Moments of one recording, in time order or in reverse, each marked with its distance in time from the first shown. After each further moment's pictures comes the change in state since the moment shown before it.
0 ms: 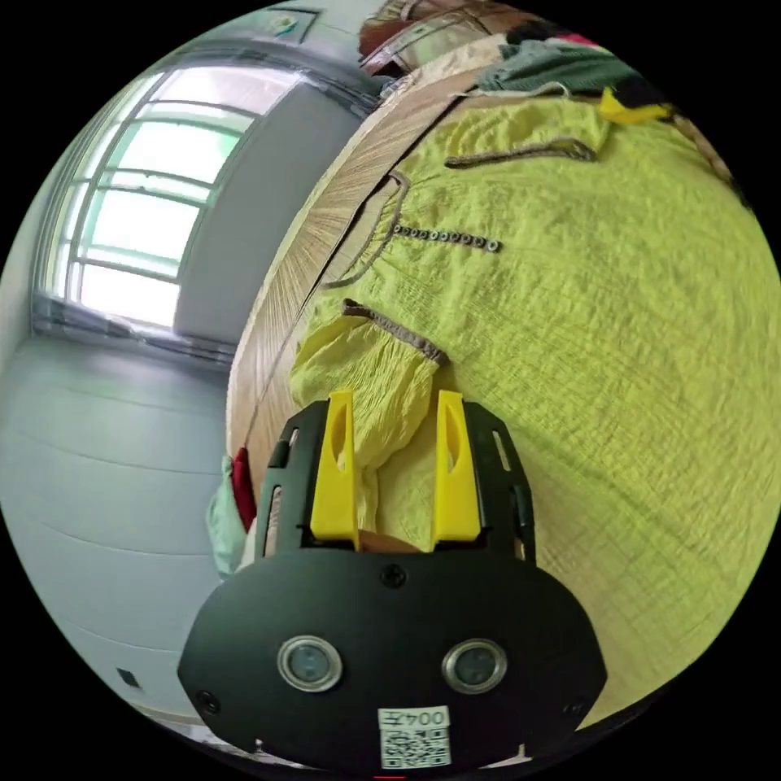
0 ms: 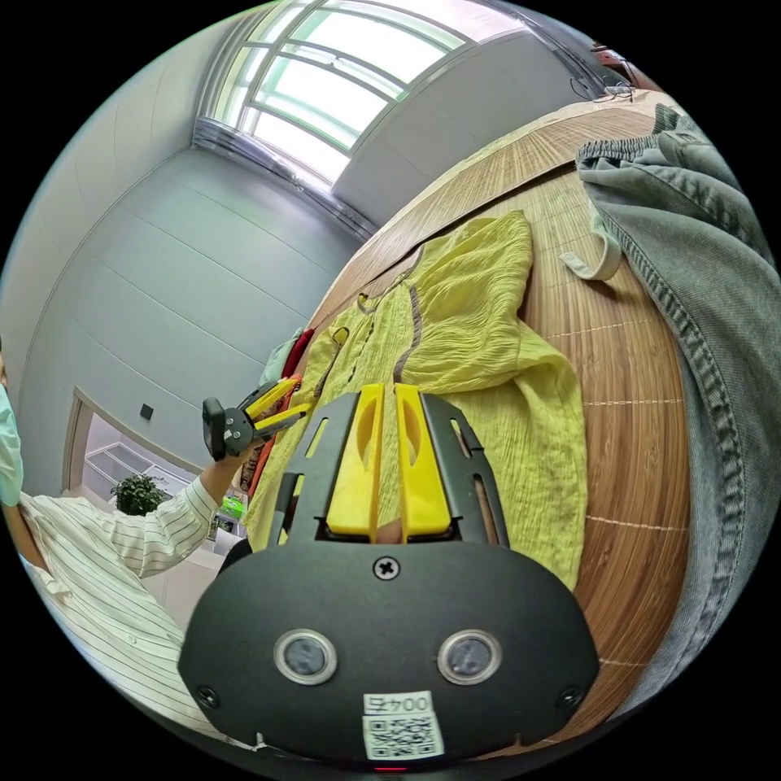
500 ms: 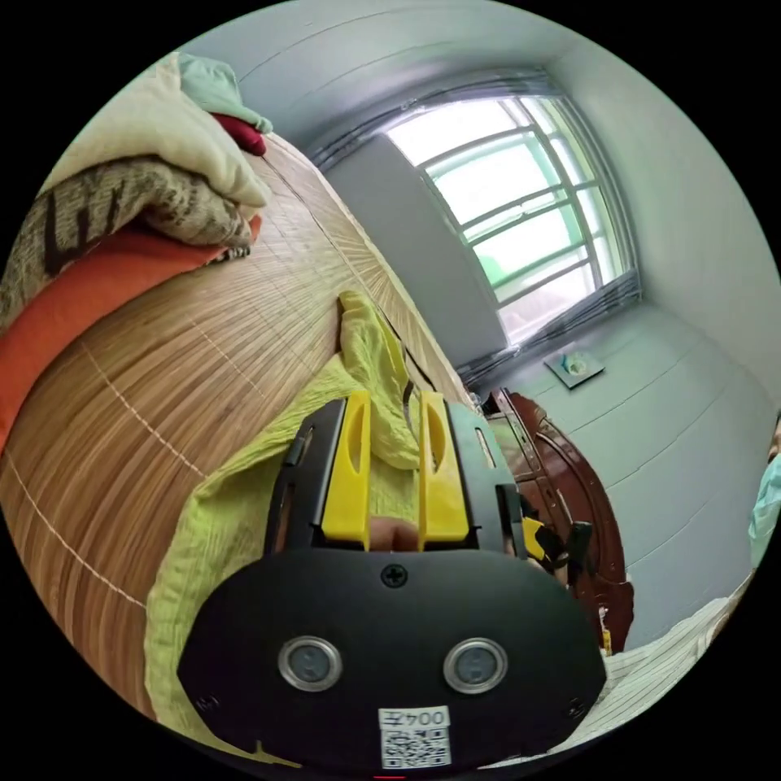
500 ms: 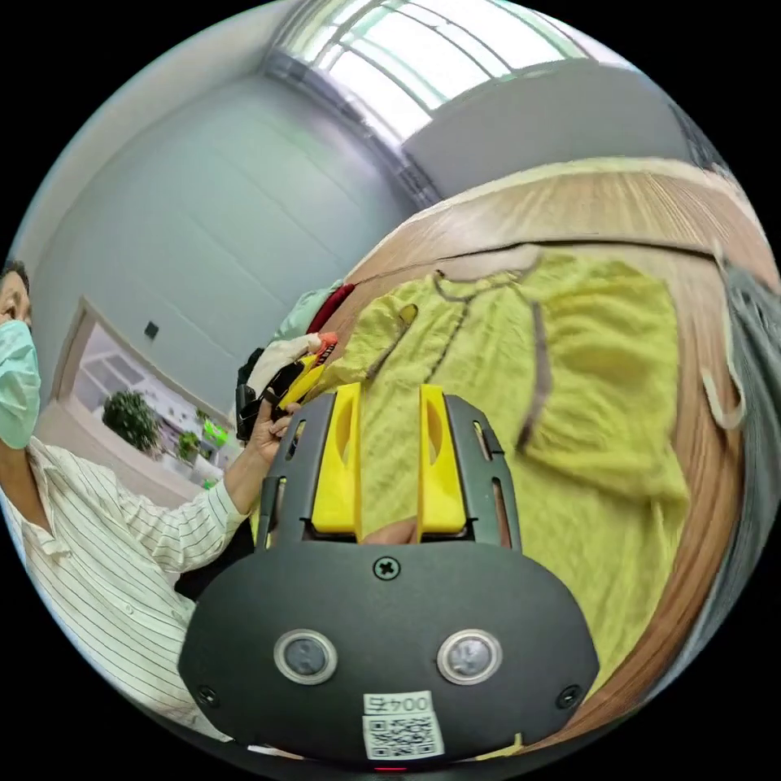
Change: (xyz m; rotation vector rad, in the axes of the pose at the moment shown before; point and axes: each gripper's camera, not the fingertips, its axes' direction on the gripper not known) left arm -0.184 0.304 0.103 0.567 0.850 -1.385; right arm -0.144 -0.054 0.107 -0.161 0.027 -0.314
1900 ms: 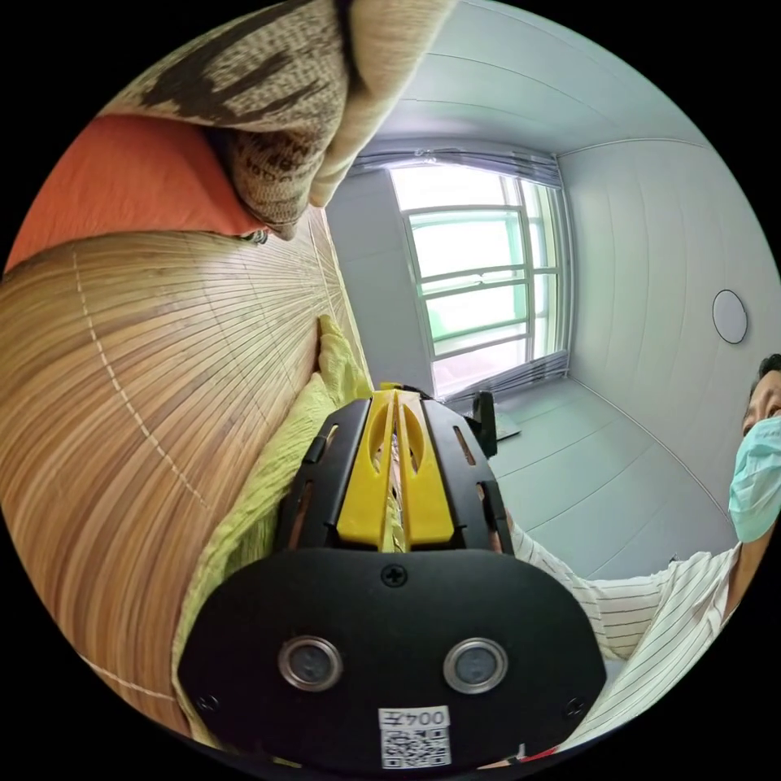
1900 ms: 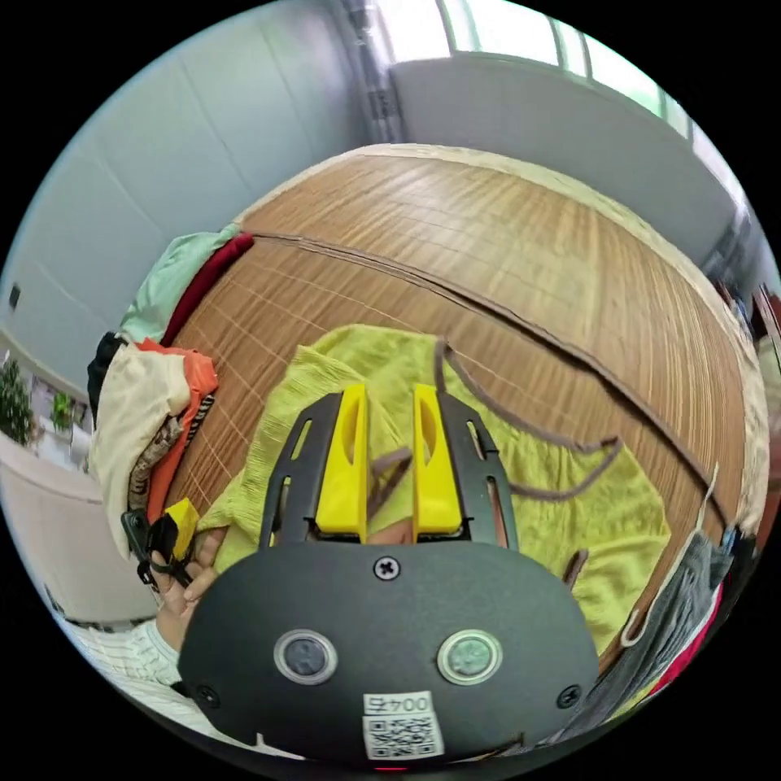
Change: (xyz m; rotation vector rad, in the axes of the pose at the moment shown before) left arm -0.145 -0.050 -0.125 0.080 0.305 -0.196; right arm -0.120 -0.304 0.355 -0.310 0.460 -0.097
